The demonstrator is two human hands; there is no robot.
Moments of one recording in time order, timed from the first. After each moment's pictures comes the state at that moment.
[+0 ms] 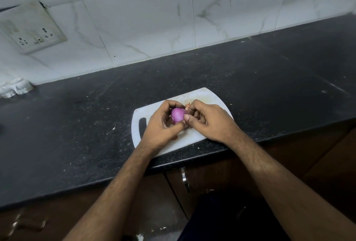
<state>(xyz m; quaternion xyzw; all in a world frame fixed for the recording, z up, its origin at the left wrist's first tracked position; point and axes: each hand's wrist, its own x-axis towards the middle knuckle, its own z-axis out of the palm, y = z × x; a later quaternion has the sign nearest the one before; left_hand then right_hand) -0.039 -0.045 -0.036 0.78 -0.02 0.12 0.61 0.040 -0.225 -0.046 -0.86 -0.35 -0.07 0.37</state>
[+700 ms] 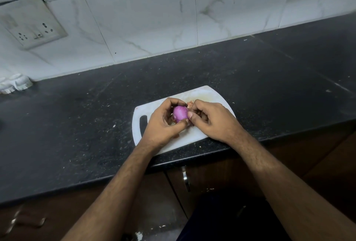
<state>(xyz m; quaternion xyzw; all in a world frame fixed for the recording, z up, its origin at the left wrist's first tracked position) -0.033 -0.039 -0.045 0.77 -0.04 0.13 0.62 0.041 -0.224 -0.048 -0.84 -0.37 -0.07 0.39</state>
